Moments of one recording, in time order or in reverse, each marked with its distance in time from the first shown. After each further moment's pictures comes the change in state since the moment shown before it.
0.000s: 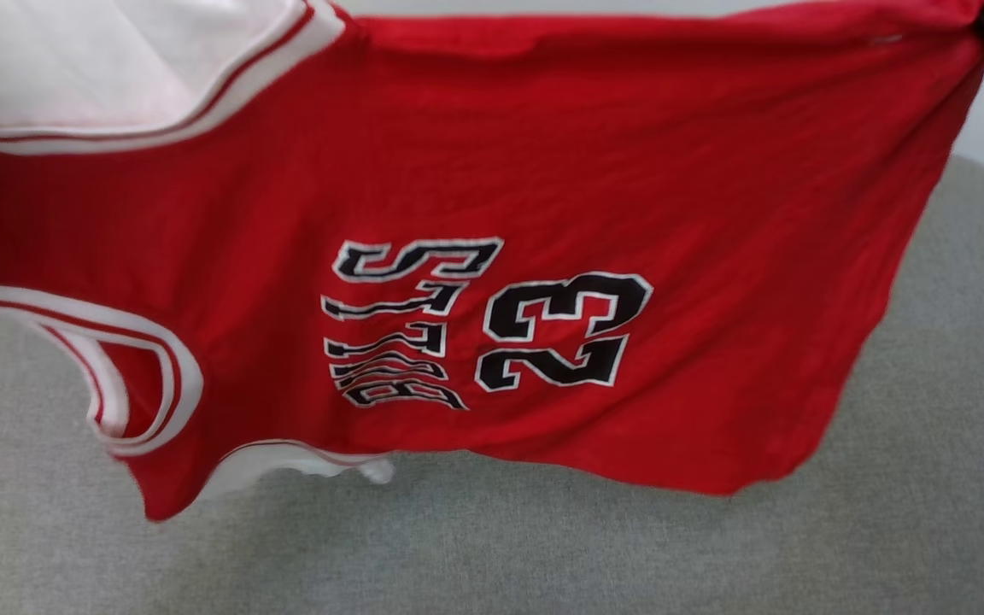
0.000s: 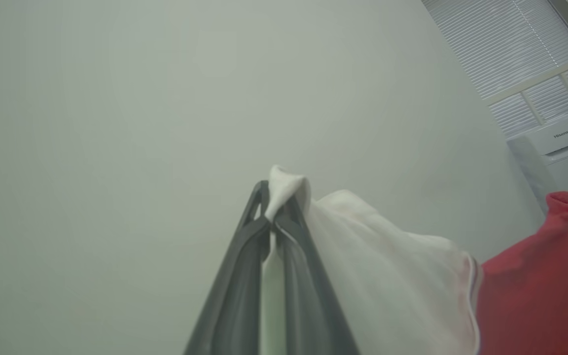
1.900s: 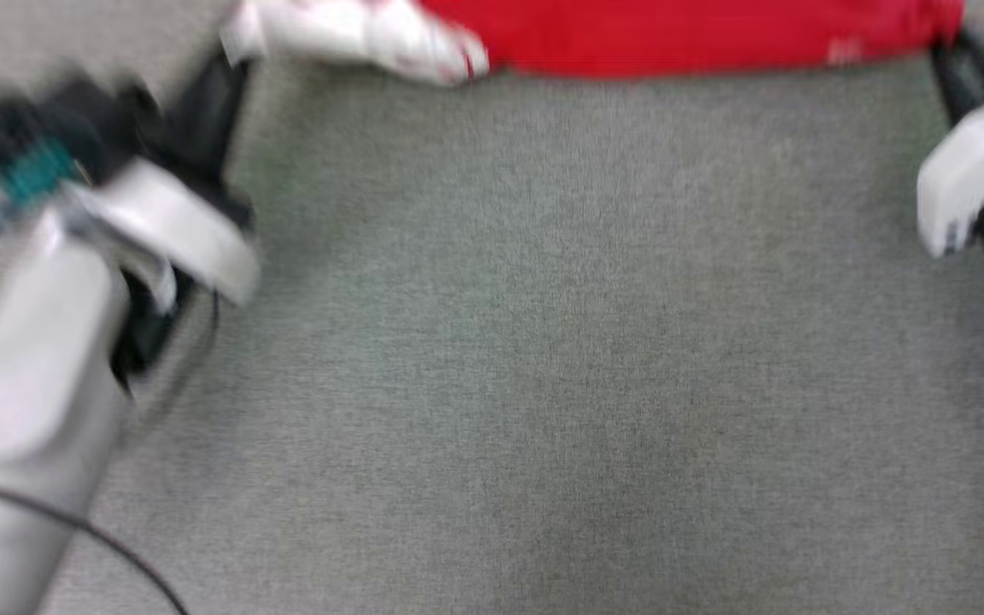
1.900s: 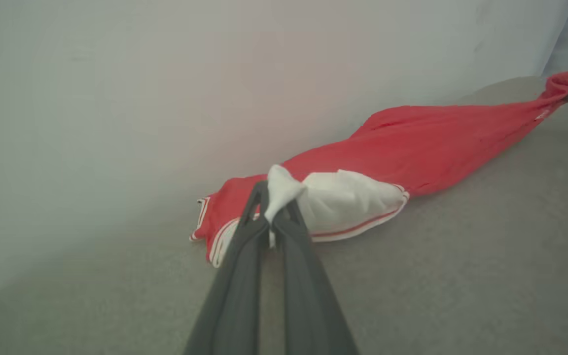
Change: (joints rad) left arm -0.222 -0.587 -0.244 0.907 0.351 -0.437 -0.012; right arm -0.212 0.056 0.245 0.880 -0.455 0.001 -0.728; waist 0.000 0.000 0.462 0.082
